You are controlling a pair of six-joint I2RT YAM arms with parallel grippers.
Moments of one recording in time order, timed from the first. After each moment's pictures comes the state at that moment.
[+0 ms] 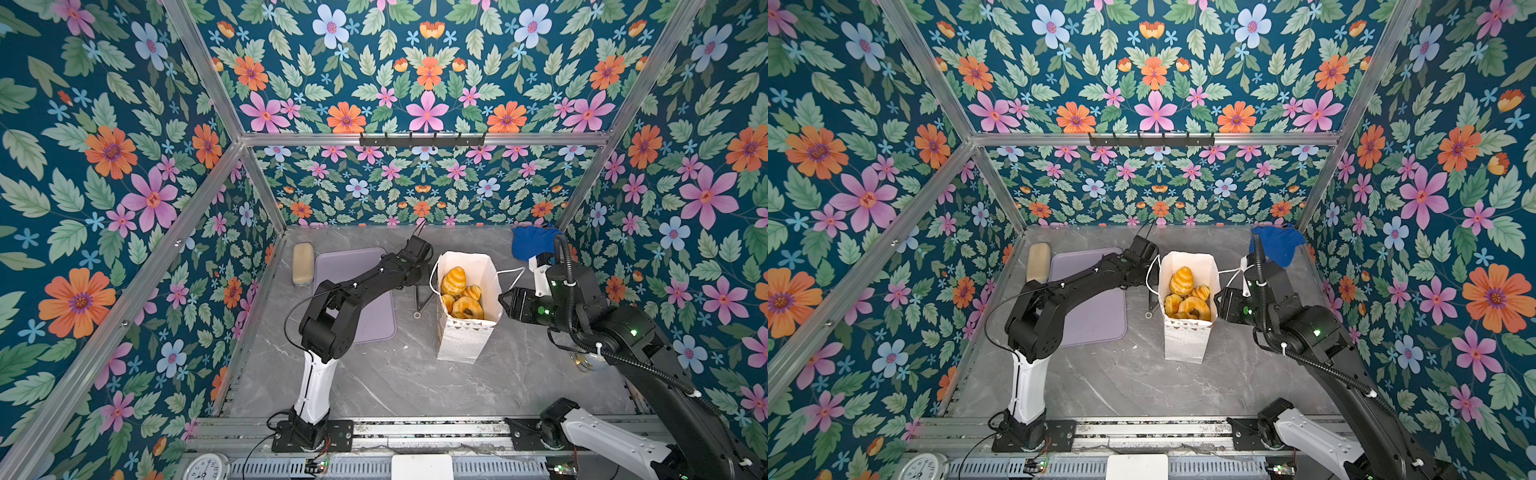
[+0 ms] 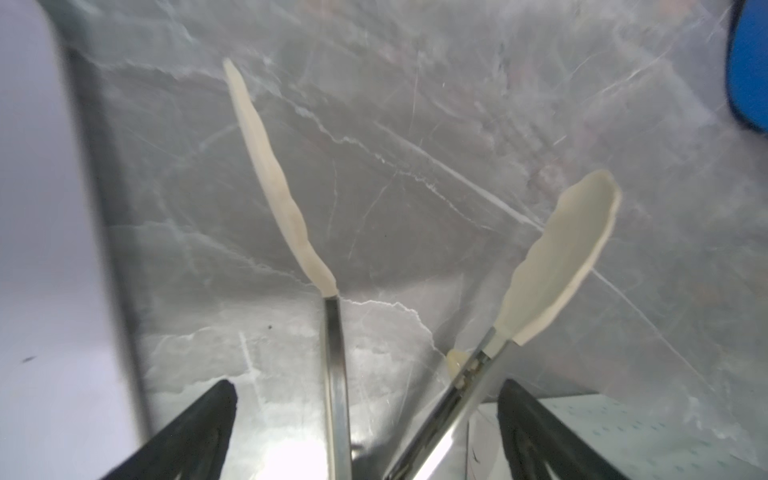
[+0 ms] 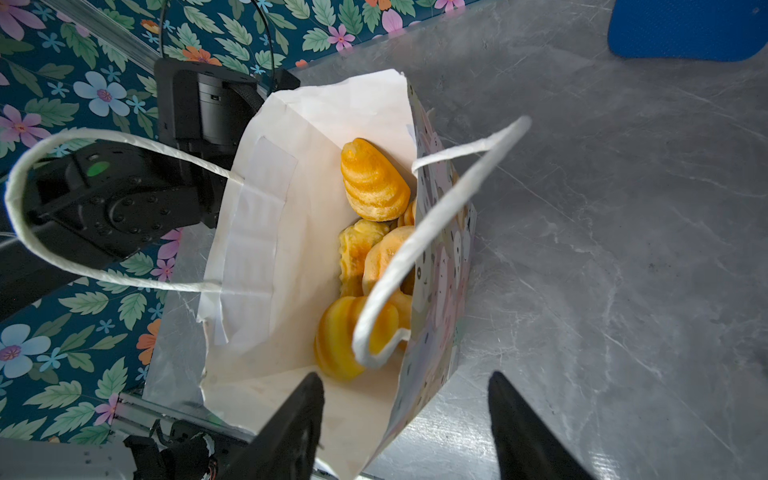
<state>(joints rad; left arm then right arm) -0.65 2.05 1.63 -0.52 -0.09 -0.55 0.53 0.95 1.30 -1.08 0.03 0.60</state>
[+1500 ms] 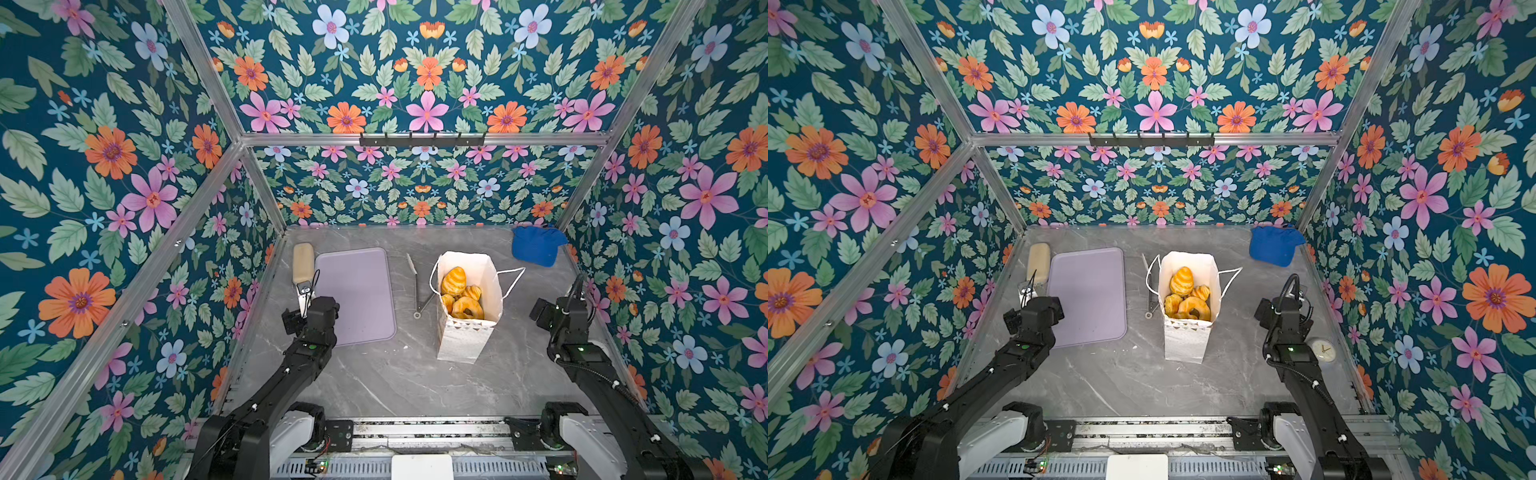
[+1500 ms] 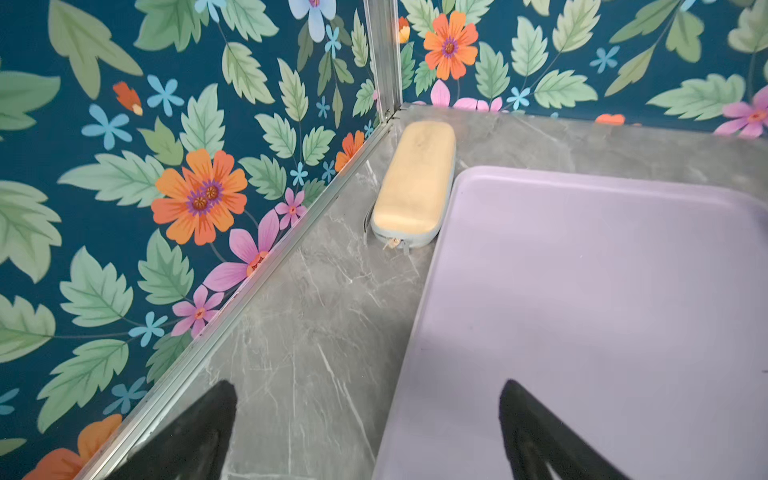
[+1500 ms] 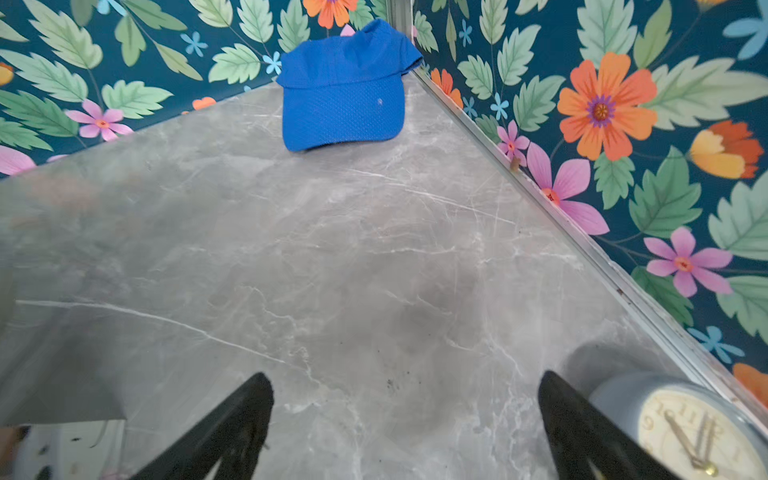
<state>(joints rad) -0.25 1.05 0.36 0.17 -0.73 -0.21 -0.01 0.88 0.41 -0.11 0.34 0.33</state>
